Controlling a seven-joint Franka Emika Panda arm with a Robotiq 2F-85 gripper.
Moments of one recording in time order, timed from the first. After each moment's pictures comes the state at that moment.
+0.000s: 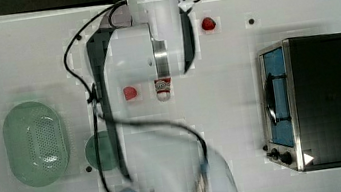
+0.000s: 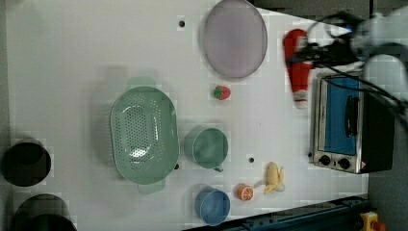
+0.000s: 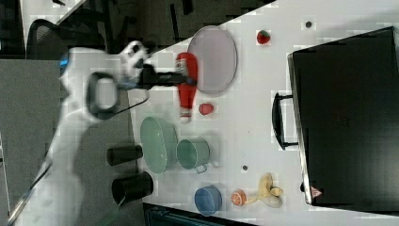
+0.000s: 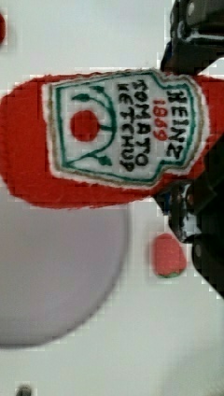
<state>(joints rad) -0.04 0.43 0.08 -1.64 -0.04 0.39 -0.61</state>
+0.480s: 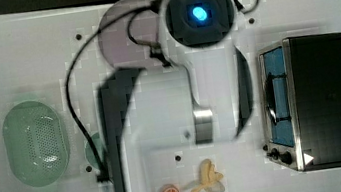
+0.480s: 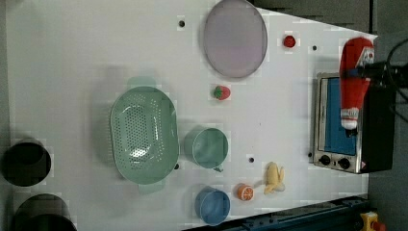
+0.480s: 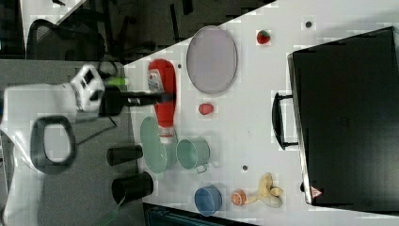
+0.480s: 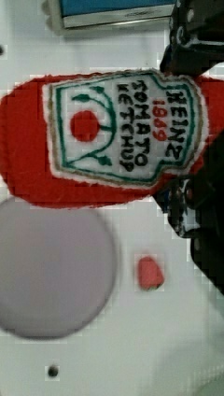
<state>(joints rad) -0.09 0.05 0.04 -1.88 -0.04 0.40 -0.61</state>
